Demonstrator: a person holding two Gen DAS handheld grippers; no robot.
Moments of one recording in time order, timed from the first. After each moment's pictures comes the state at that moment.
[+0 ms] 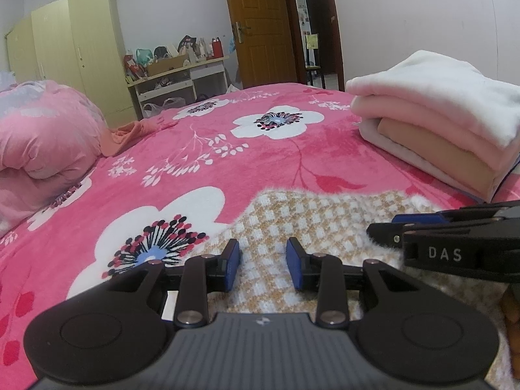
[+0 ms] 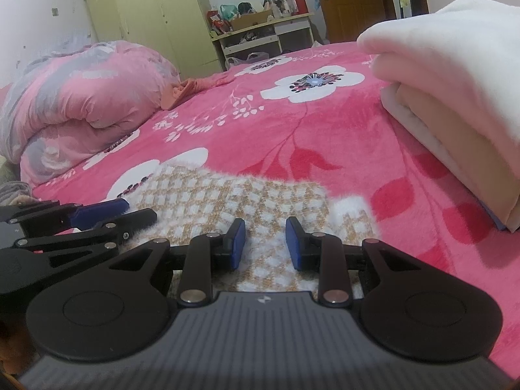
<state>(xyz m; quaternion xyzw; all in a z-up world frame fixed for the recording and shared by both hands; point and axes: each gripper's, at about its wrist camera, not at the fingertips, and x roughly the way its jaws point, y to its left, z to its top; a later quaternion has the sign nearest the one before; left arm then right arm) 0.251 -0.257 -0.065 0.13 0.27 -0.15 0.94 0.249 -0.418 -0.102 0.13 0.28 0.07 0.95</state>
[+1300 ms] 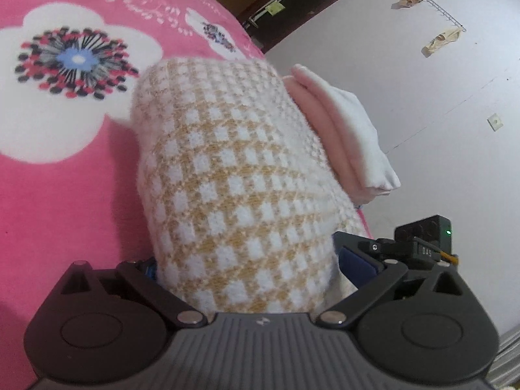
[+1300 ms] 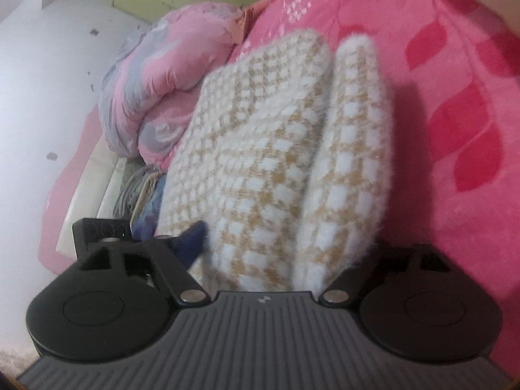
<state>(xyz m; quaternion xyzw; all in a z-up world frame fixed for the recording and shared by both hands) 0.243 -0.151 -0.102 -0.25 0.44 -0.38 0.78 0.228 -0.479 -0.115 0.35 0.42 0.28 0.79</state>
